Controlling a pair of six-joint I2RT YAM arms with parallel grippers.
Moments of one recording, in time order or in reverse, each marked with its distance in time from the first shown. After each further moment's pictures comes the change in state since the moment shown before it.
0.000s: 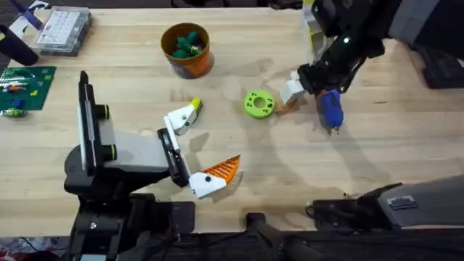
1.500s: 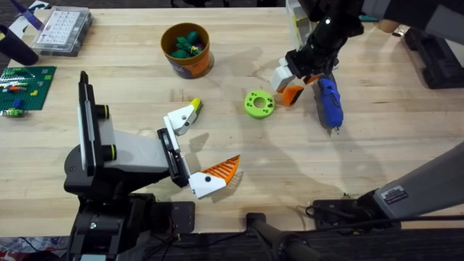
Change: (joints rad) left arm 0.000 -0.006 -0.003 -0.001 0.000 0.000; right arm 0.016 0.180 0.206 -0.039 0.000 -0.048
